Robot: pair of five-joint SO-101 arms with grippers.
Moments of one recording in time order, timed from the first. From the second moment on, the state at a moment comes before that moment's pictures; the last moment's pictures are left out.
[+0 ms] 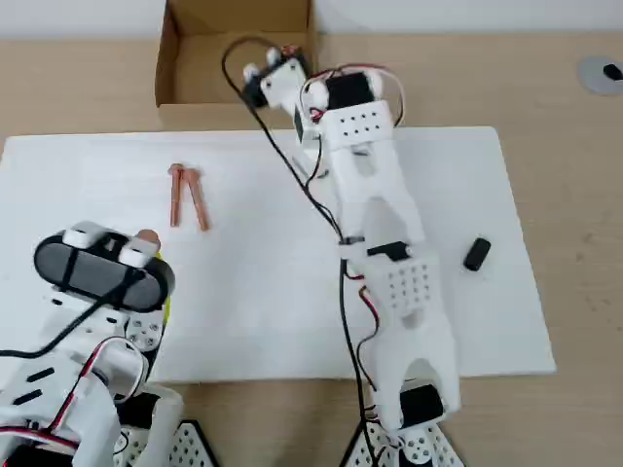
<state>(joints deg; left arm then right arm) 5.3 -92.1 41.7 81.5 -24.5 -19.6 44.2 -60.9 101.6 12.6</state>
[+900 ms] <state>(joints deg) 5.3 -92.1 41.5 63.7 -18.9 -28.6 -41.5 -9.6 99.0 10.6</state>
